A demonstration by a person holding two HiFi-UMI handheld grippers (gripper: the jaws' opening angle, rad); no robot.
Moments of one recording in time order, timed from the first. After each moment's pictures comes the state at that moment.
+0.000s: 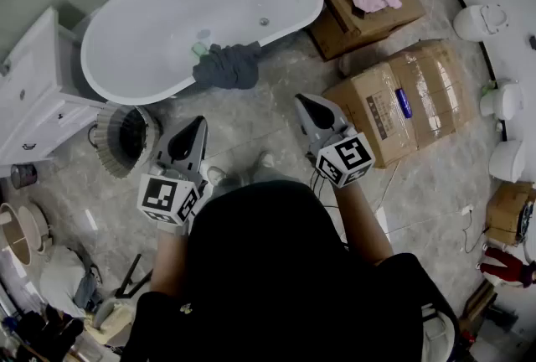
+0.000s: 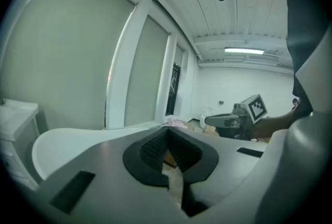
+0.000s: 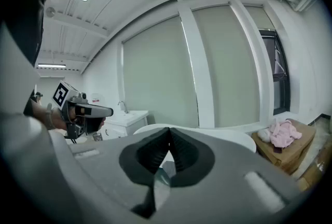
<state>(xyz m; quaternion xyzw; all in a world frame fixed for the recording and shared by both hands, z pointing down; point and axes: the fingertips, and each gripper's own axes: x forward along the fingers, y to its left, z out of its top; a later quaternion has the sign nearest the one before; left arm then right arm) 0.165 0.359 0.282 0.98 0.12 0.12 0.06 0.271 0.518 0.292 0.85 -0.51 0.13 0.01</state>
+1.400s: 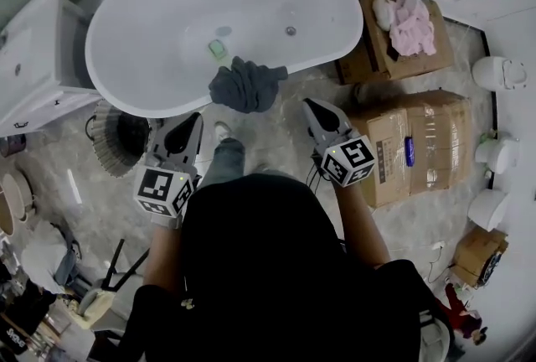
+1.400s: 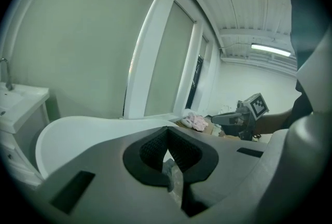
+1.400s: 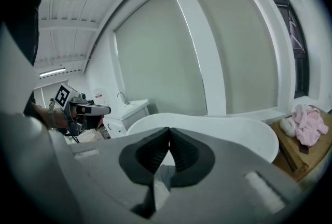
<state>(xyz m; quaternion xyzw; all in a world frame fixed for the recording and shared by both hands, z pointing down) 0.303 0.185 0.361 0.97 0.05 0.19 0.11 0.441 0.361 0.377 0.80 -0.55 0.22 0.02</state>
